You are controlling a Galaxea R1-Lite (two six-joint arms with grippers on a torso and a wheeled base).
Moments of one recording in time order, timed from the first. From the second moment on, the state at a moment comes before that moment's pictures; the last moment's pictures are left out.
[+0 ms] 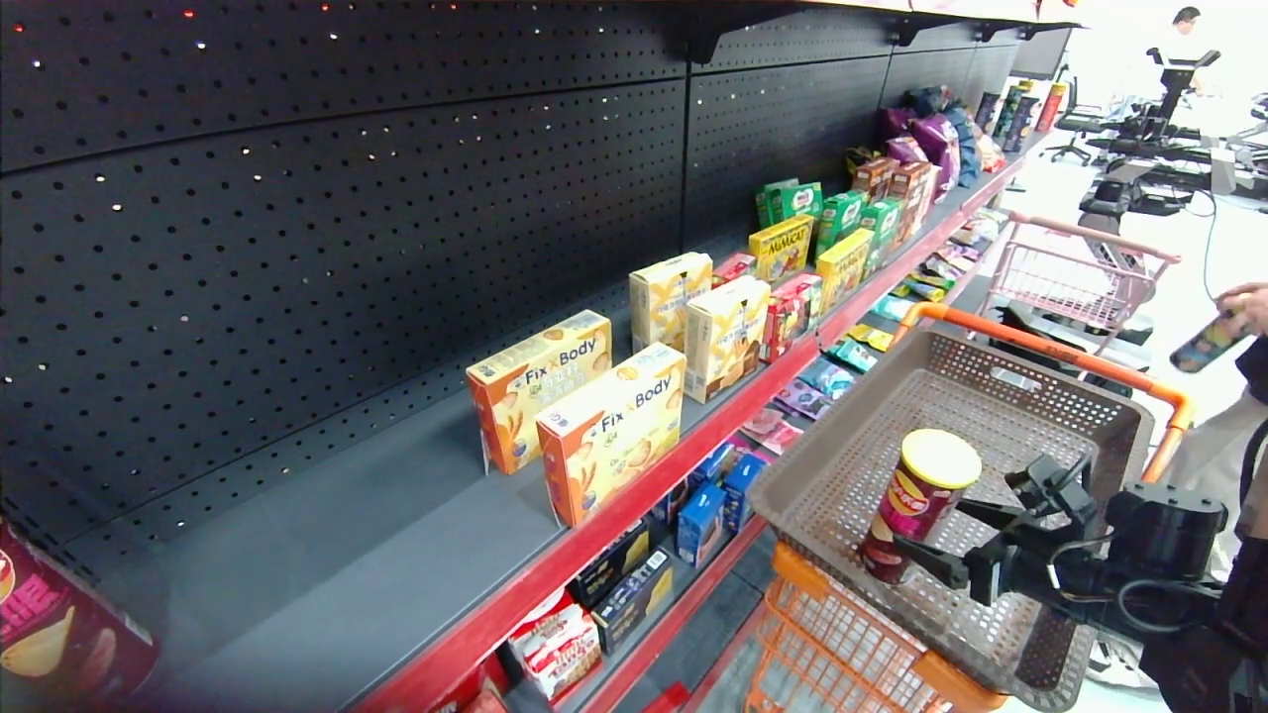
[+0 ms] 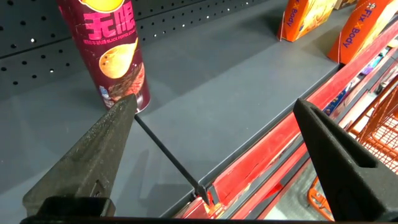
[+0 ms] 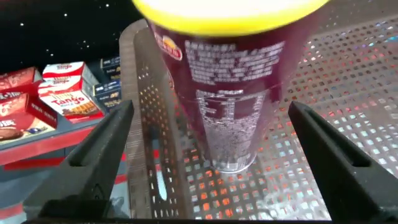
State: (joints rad) left arm 0.00 0.00 -0.02 0.02 0.11 -0.05; right arm -0.03 2.13 -0.33 -1.53 0.56 -0.19
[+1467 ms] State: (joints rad) left arm 0.00 0.00 -0.02 0.02 0.11 -0.05; right arm 0.00 2.27 -0.51 -1.54 0.56 -0.16
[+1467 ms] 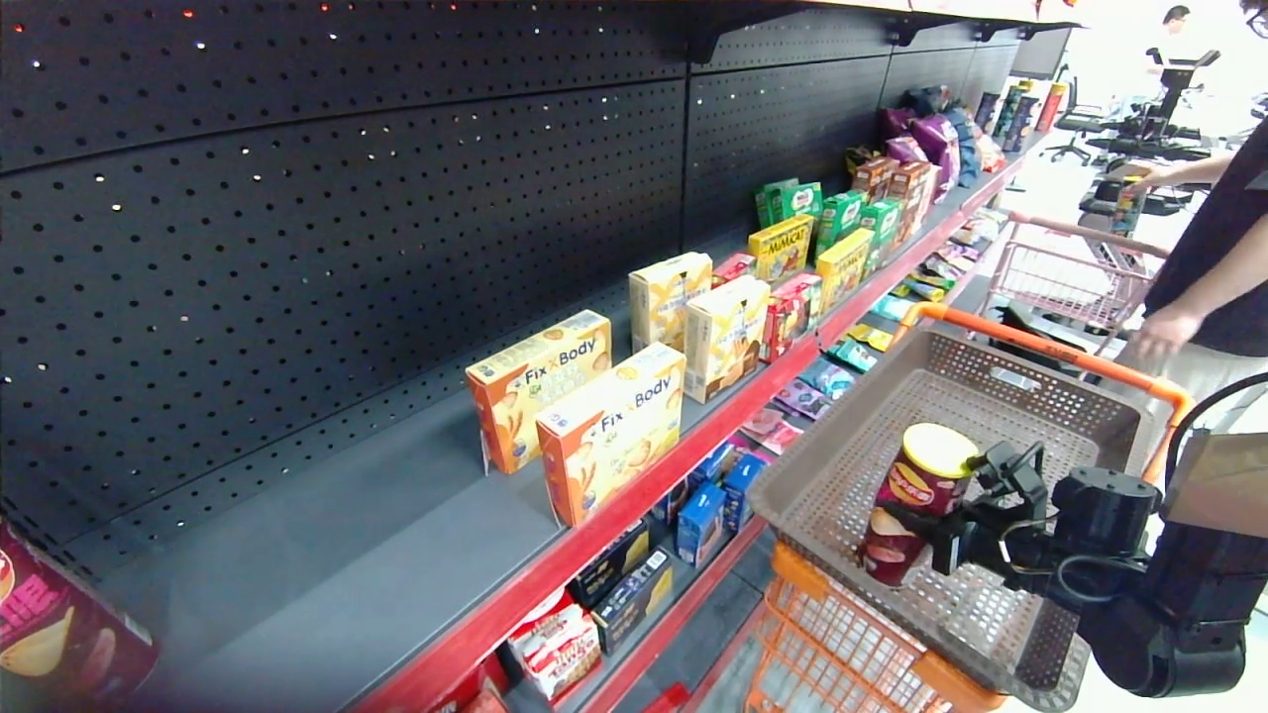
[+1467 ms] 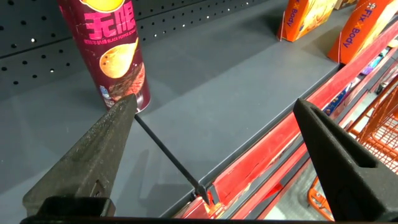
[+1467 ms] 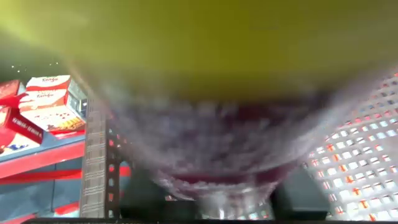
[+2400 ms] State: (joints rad) left arm 0.00 0.00 -0.02 0.02 0.11 -0.05; right arm 0.06 1.91 -0.48 -1.24 0.40 -0.06
